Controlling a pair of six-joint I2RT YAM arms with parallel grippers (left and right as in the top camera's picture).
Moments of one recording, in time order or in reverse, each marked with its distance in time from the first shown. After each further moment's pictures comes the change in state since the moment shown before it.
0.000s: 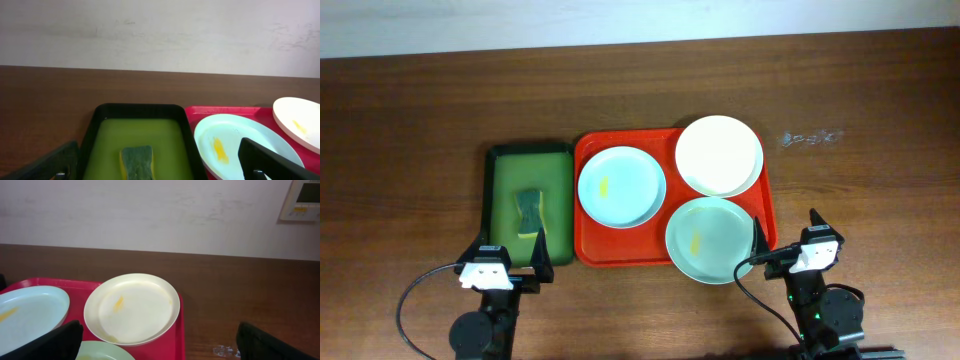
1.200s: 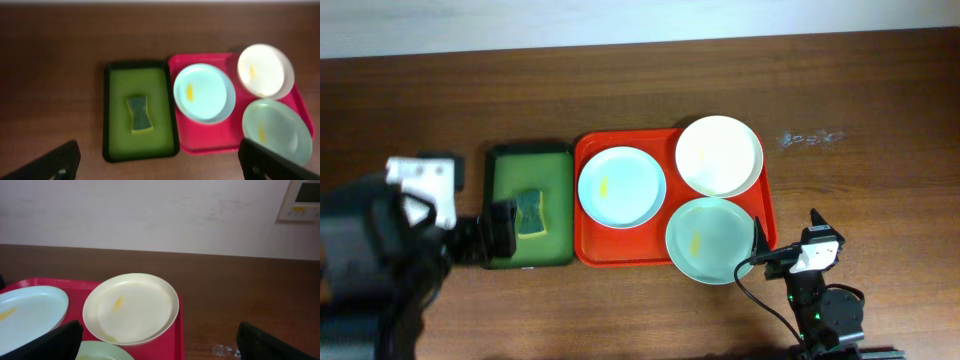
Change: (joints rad) left arm -0.001 0.978 1.531 -1.231 0.045 0.084; right arm -0.001 0.001 0.000 0.000 0.004 0.001
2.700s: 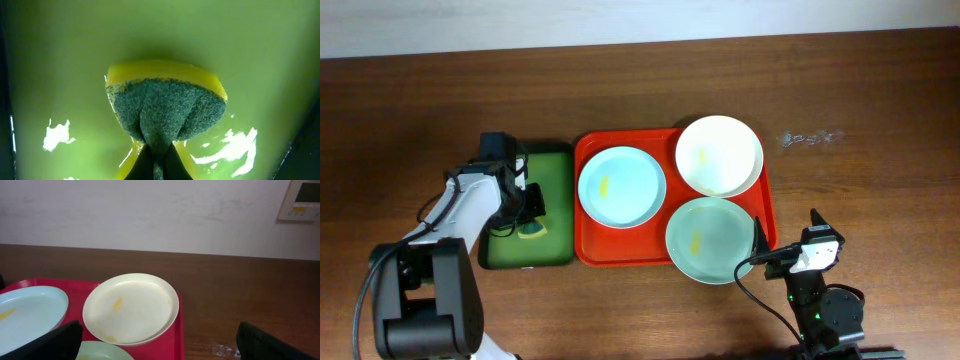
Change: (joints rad) left arm -0.001 0.808 -0.465 0.569 -0.093 -0.201; right arm 0.000 0.000 0.000 0.000 0.000 0.000
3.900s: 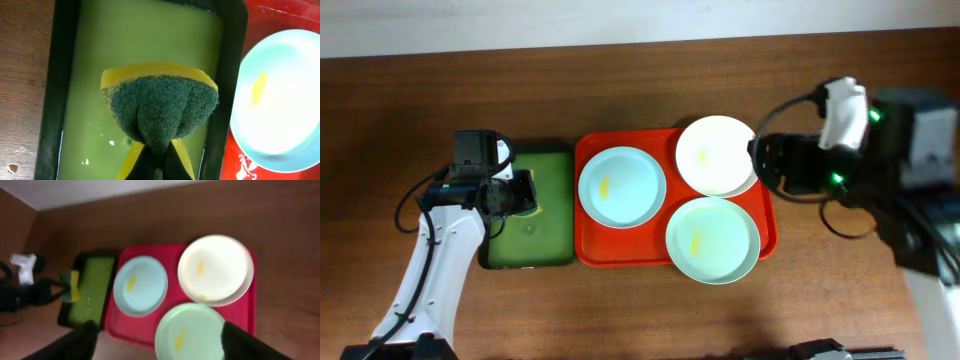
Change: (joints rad) left arm 0.000 -0.327 -0.035 0.015 0.039 0.000; right arm -0.001 1.192 1.608 -1.110 -0.349 0.249
